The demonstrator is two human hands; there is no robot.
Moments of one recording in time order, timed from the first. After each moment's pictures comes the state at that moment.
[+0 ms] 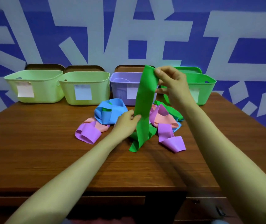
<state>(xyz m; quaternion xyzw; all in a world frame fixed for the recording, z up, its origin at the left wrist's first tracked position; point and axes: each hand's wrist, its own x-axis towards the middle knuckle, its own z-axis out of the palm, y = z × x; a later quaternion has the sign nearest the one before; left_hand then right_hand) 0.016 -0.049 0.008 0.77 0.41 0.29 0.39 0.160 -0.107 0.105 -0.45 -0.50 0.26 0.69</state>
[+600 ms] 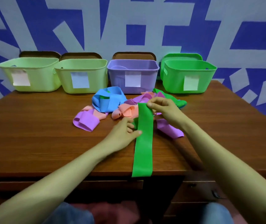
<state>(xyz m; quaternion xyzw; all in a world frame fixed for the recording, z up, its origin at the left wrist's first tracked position) -0.014 -0.095 -0.025 0.79 0.41 0.22 0.40 0.182 -0.117 -0.001 -0.56 -0.53 0.38 0.51</state>
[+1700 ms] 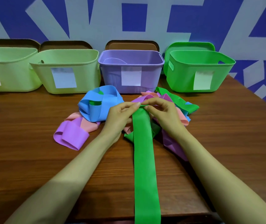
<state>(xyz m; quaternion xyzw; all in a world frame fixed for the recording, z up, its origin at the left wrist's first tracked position) 0.046 0.006 -0.033 0.56 0.32 0.40 0.65 0.190 -0.052 -0.033 -0.55 -0.54 0.25 0.59</state>
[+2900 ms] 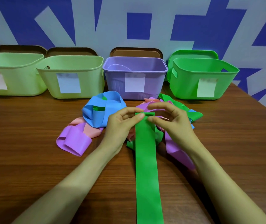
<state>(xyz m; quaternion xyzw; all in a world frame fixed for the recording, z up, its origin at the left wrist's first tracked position) 0.035 -0.011 -0.027 0.57 0.25 0.47 0.63 0.184 -0.078 -0.015 -0.49 -0.56 0.27 0.61</state>
